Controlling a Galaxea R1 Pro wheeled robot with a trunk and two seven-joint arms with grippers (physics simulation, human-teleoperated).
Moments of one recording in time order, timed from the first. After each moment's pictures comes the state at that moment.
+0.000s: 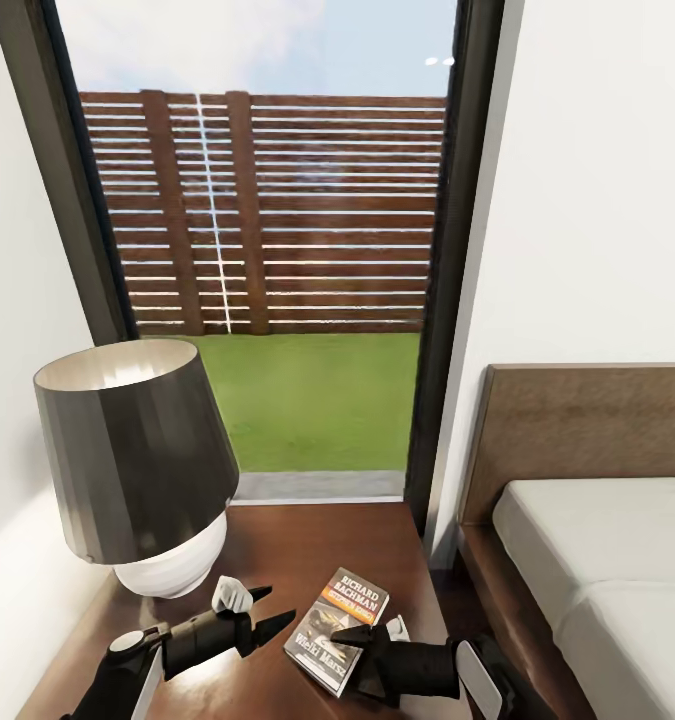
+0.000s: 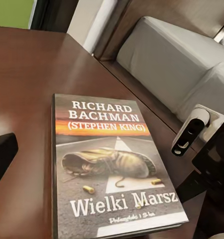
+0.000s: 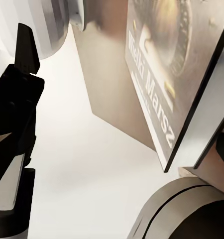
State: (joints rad) left arm -0.30 -0.04 0.28 -0.93 -0.14 0.17 -1.15; right arm -0.44 0.07 -0.06 -0.53 -0.44 1.00 0.81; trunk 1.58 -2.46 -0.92
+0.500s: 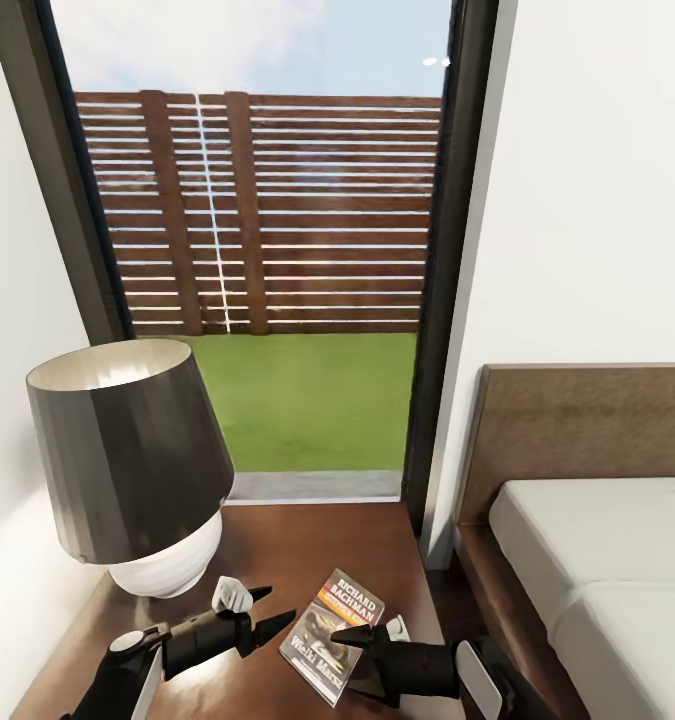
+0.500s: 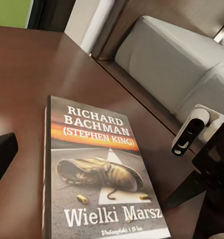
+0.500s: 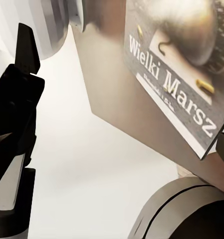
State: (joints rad) left arm -0.30 -0.04 0.28 -0.93 -0.14 0.17 -1.15; right arm -0.44 0.07 -0.06 -0.53 -0.44 1.00 0.81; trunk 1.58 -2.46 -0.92
